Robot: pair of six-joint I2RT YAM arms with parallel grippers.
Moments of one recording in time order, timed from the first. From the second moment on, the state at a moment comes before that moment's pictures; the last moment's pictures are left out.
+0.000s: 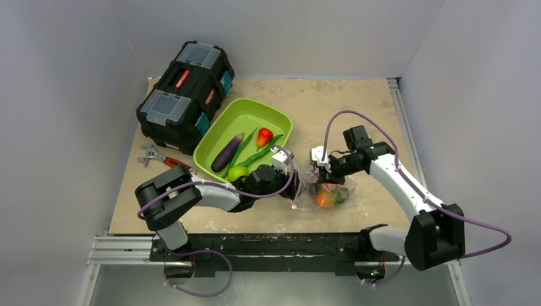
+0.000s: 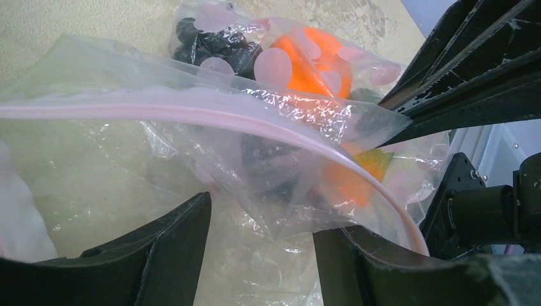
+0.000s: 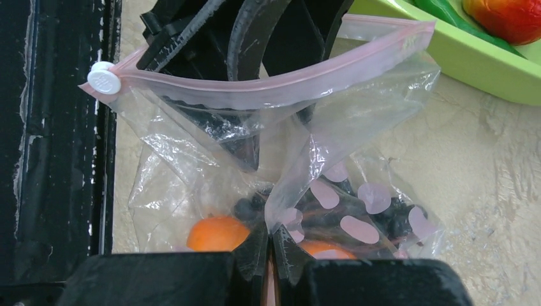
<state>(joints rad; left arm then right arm) -1.03 1.69 0.65 0.70 -0.02 -0.57 0.28 1.24 0.88 -0.88 -0.76 -1.16</state>
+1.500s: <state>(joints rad) -0.99 1.69 0.64 0.76 0.02 -0.58 0.30 1.13 0.97 -0.93 -0.76 -1.07</state>
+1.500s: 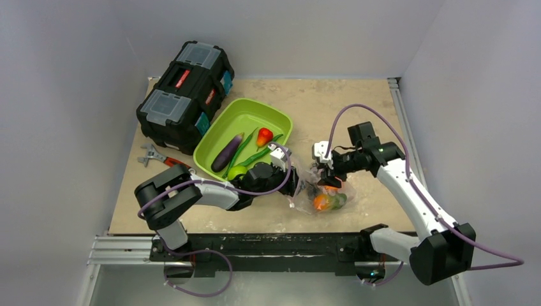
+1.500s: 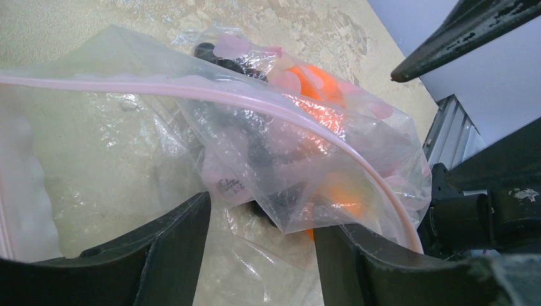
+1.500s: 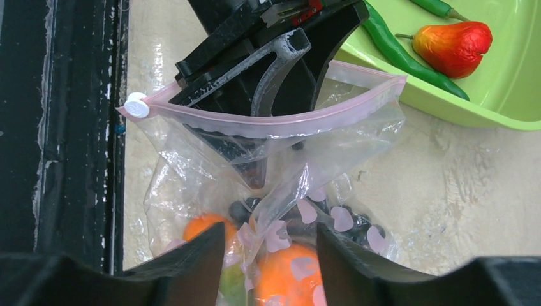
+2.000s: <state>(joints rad) -0.99 1.72 0.64 0.77 0.07 -0.59 0.32 1.22 0.90 -0.83 -0.64 -0.98</state>
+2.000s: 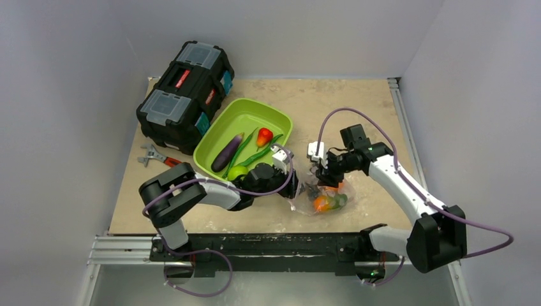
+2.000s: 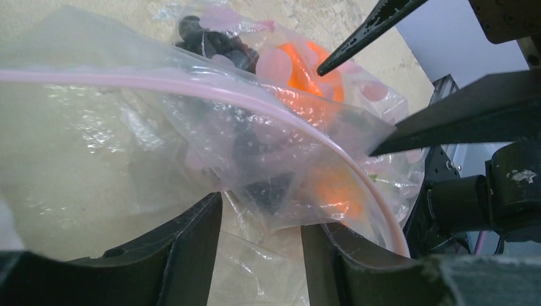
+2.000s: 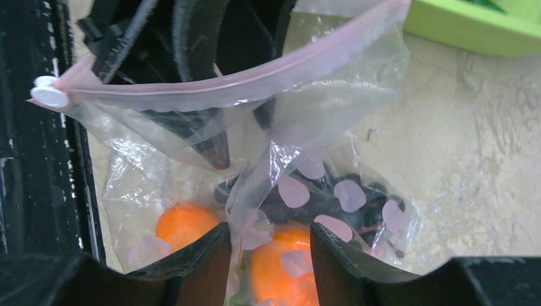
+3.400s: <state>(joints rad) -0.95 1.92 0.88 0.62 0.19 -0.68 0.32 1.33 0.95 -0.83 -0.70 -0.90</state>
